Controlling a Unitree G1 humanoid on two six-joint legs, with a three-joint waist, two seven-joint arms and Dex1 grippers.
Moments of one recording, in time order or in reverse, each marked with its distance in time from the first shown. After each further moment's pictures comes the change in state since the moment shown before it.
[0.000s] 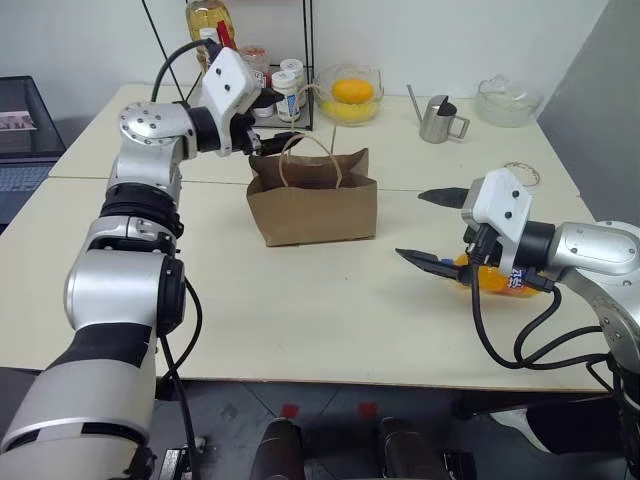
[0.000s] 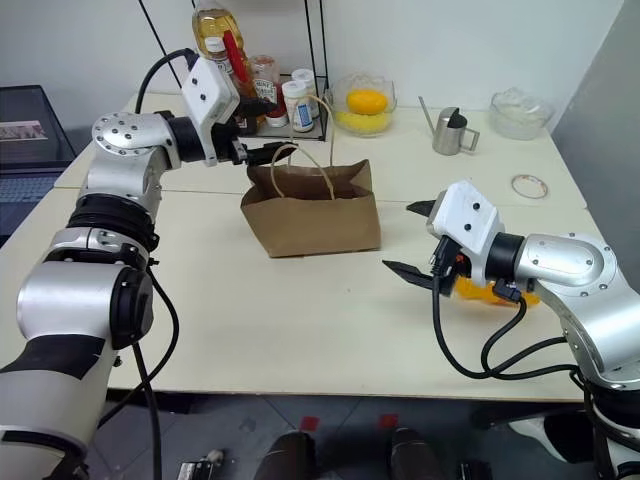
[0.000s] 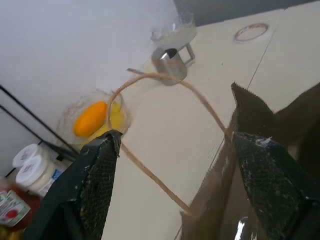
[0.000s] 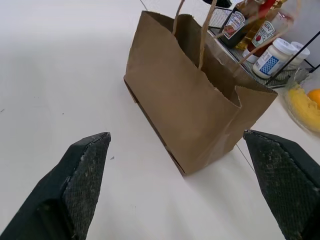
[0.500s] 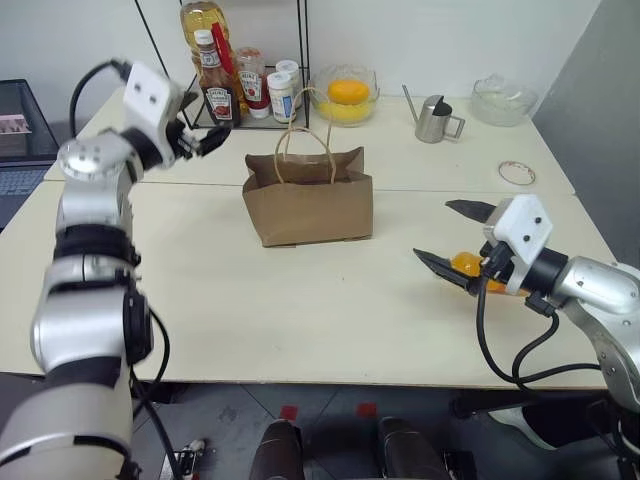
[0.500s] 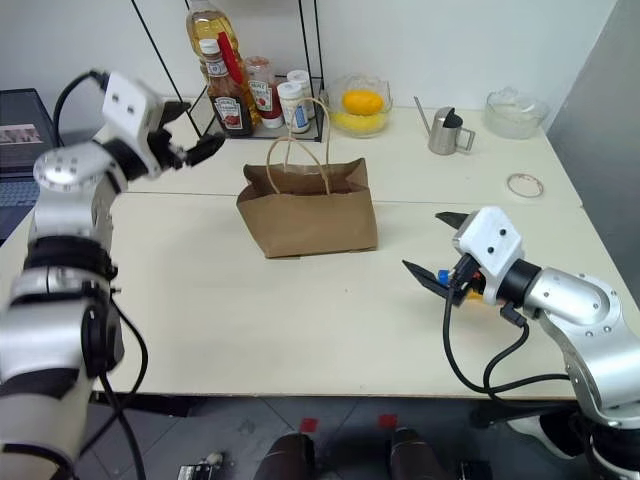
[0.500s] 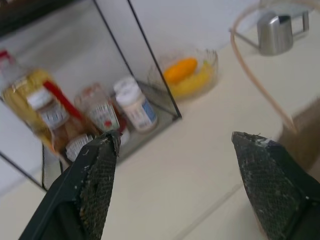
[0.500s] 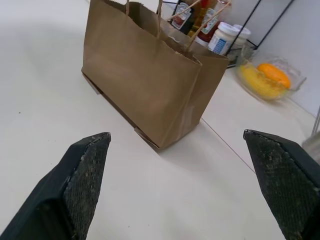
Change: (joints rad) left arm 0.507 0.108 0.201 -0.532 -0.107 0.292 0.283; right arm 0.301 0.152 -0.137 -0.080 -0.044 -0.128 -0.183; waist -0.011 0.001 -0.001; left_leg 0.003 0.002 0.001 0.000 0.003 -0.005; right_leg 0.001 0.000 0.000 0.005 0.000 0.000
